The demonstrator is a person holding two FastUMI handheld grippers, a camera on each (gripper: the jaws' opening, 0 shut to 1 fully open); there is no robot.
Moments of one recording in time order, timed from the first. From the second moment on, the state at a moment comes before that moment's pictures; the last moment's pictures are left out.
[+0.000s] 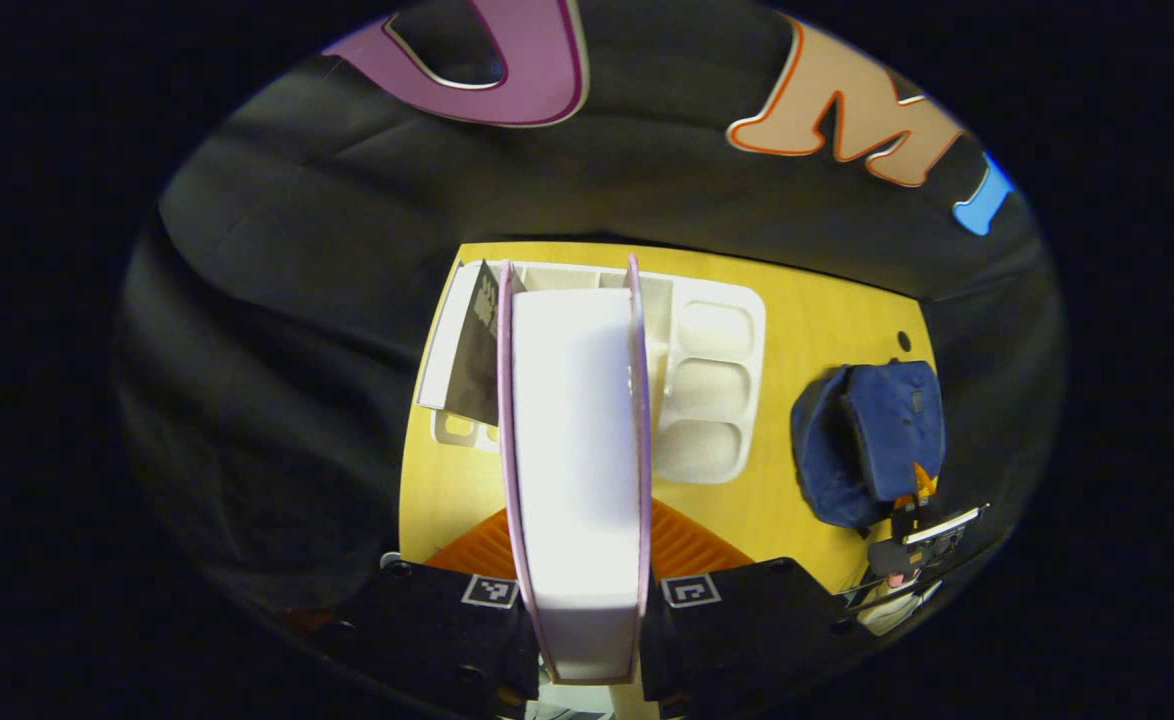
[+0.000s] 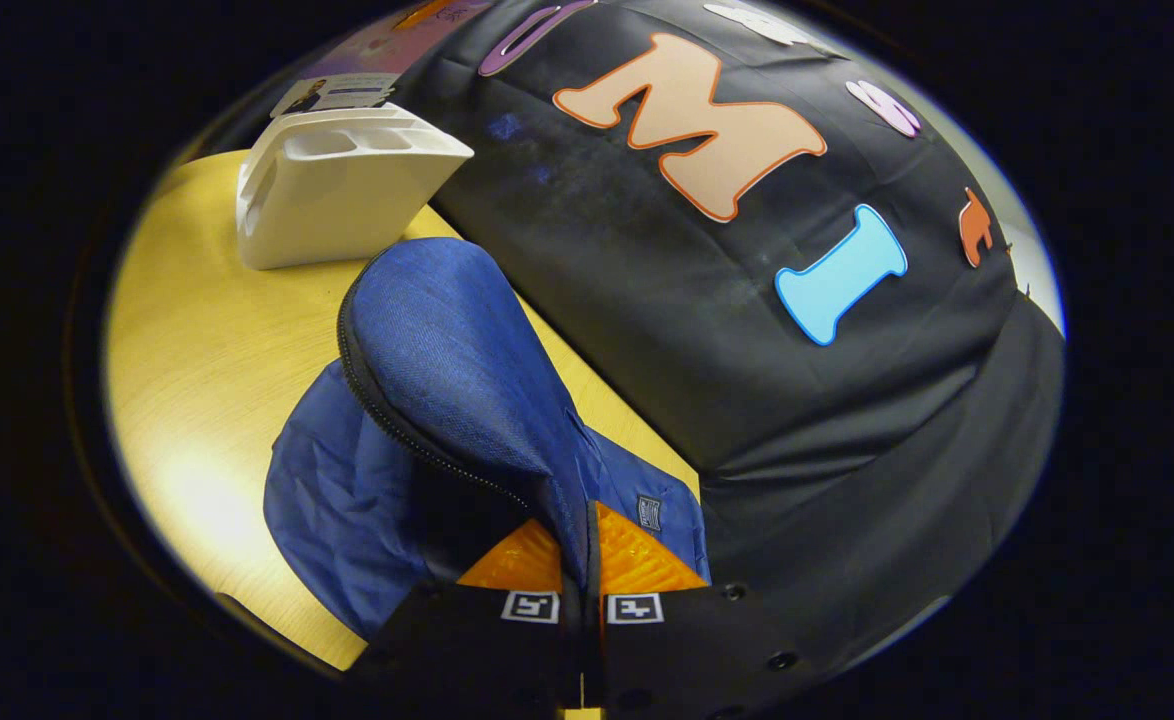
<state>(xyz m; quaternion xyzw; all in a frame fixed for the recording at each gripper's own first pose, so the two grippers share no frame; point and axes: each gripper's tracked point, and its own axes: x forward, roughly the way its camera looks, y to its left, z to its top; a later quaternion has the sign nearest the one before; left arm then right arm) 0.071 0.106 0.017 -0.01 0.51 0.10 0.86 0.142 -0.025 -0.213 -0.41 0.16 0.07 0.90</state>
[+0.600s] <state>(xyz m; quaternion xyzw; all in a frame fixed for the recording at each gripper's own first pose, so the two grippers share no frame) 0.049 -0.044 -0.005 -0.14 0.46 -0.02 0.88 0.149 -0.034 -0.198 -0.33 0.16 0.08 0.93</state>
